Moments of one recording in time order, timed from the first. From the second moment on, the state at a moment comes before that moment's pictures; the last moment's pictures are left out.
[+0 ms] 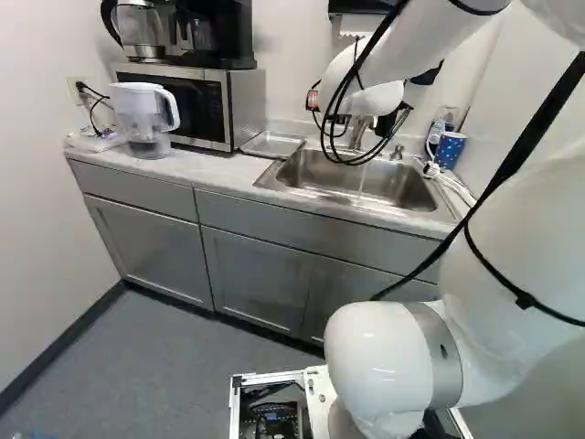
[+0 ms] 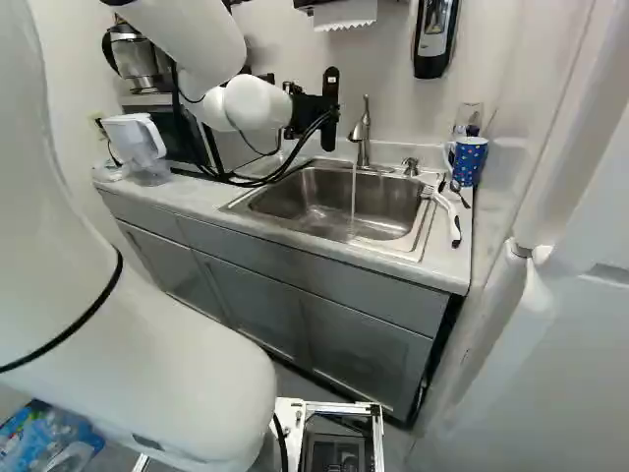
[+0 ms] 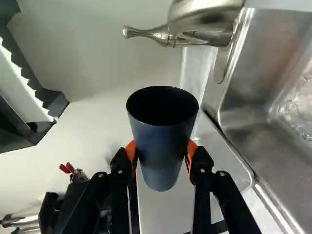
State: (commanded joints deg) arm -5.3 8.7 -47.4 -4.8 23.0 95.2
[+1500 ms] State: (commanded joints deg) arm -5.3 8.7 -47.4 -4.8 23.0 49.9
